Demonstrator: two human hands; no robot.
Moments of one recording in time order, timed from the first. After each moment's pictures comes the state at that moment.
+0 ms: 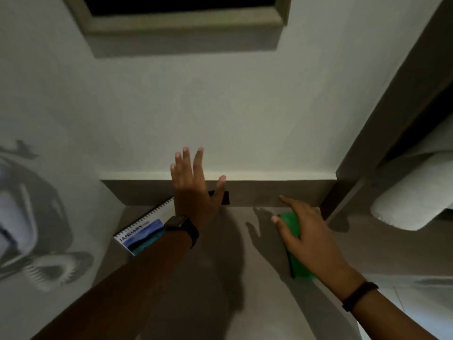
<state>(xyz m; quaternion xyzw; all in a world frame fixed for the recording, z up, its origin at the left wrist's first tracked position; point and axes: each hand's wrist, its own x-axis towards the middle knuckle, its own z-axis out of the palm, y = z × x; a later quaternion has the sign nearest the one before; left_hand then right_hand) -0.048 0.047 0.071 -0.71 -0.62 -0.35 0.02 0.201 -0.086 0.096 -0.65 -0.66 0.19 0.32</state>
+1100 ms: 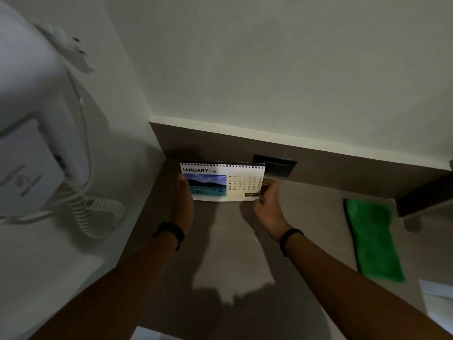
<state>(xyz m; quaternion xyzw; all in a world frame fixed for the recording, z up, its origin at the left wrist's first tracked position) -0.241 0.014 -0.091 -0.33 -0.69 -0.49 -0.42 -0.022 0.017 -0.077 -0.63 -0.50 0.47 0.36</state>
